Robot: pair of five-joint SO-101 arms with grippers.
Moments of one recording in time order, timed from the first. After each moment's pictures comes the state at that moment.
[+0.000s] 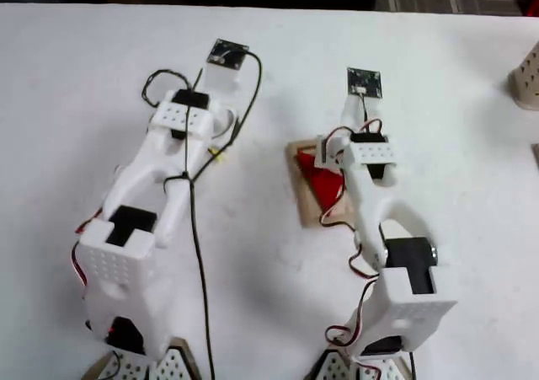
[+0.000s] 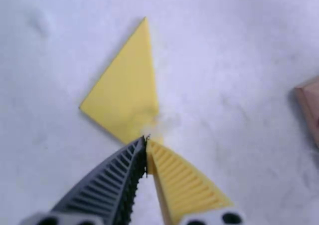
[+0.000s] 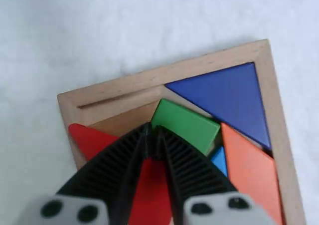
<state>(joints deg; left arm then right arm) 6.7 27.1 -5.5 58.7 2.1 -6.2 11.4 23.0 40.2 -6.9</state>
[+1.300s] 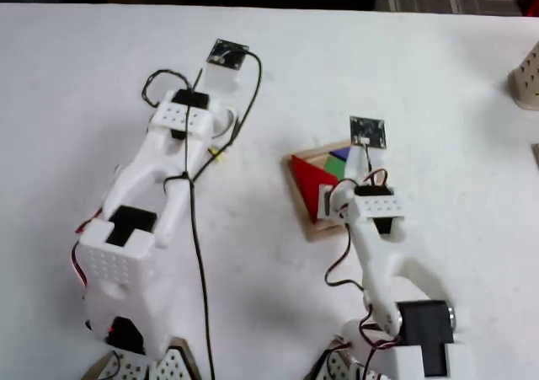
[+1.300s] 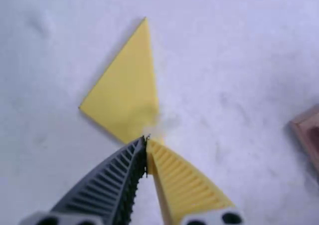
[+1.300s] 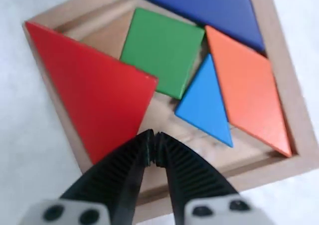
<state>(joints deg) 6.7 27.1 -5.5 58.7 2.1 -6.6 -10.7 52.7 35.2 -6.9</state>
